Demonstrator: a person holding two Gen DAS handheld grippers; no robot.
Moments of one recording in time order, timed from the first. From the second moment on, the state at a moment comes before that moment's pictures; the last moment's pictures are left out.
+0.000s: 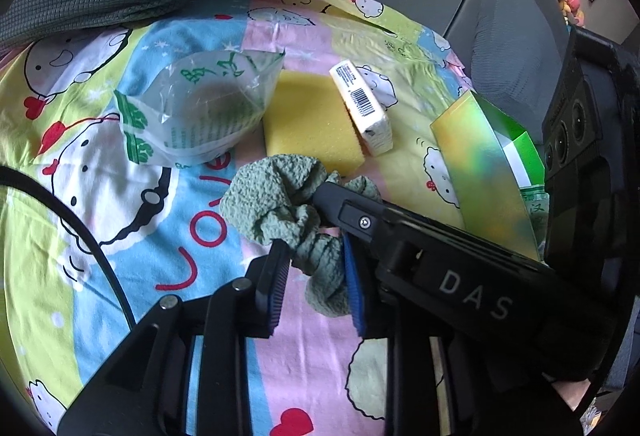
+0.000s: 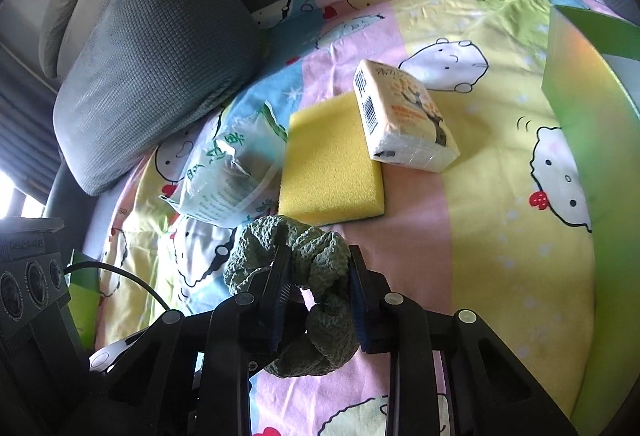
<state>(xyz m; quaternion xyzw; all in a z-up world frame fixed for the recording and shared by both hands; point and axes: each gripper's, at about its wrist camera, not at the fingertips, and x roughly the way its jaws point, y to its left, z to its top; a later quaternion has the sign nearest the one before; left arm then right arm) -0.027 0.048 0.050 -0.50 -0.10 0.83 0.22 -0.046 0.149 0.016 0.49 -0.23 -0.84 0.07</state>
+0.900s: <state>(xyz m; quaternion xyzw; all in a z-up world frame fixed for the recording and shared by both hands) 0.006 0.071 0.105 -0.40 -0.11 0.86 0.29 -0.004 0.168 0.085 0.40 -0.20 -0.90 0.03</state>
